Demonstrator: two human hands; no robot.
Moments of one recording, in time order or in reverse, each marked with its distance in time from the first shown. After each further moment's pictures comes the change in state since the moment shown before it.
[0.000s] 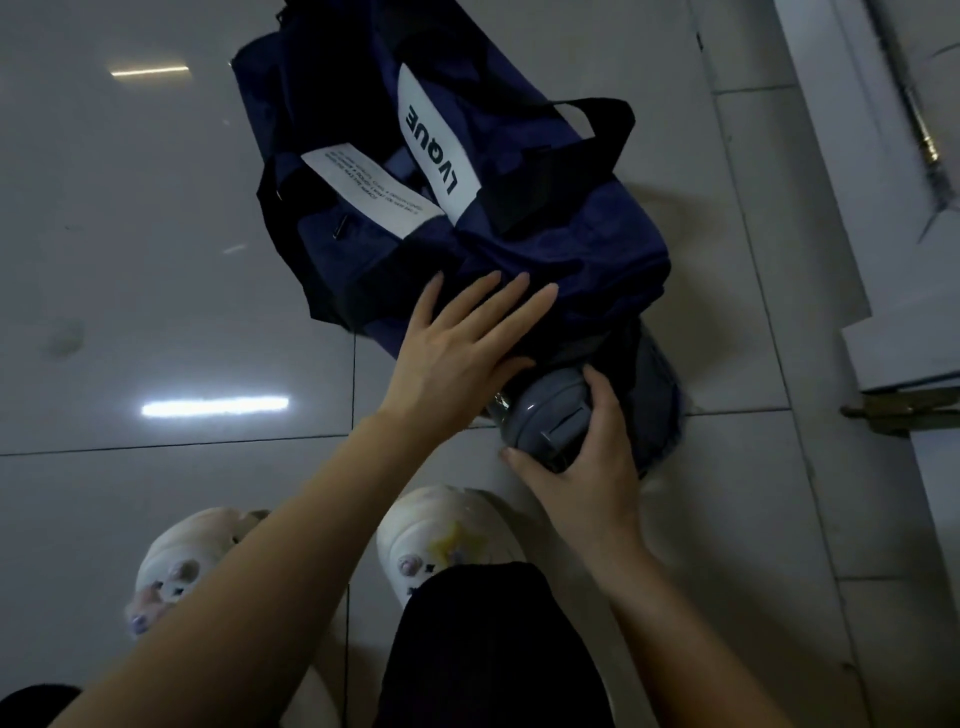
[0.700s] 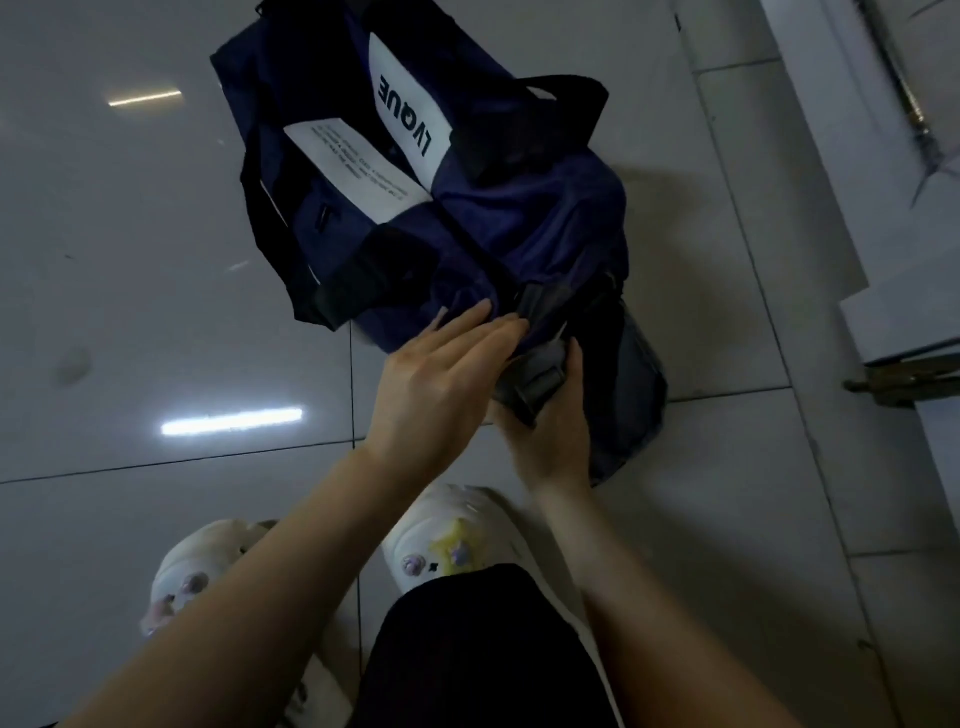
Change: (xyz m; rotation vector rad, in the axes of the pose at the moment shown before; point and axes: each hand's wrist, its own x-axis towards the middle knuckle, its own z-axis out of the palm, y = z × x) left_hand -0.005 0.028 -0.036 -0.203 0.200 0.073; right_hand 0.028 -0.002 0.037 0.180 0.050 0.130
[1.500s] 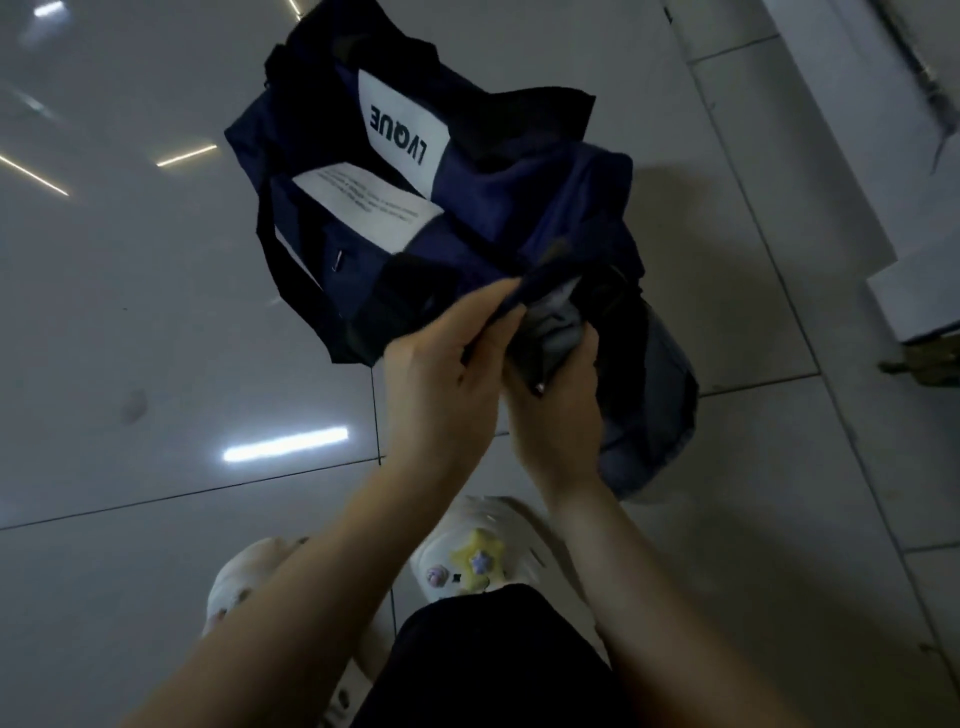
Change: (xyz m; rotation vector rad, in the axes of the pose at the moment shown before) left_hand 0.042 0.039 -0.026 -0.309 0.121 -0.450; right_hand 0.006 -0.043 0.001 0.053 0.156 0.052
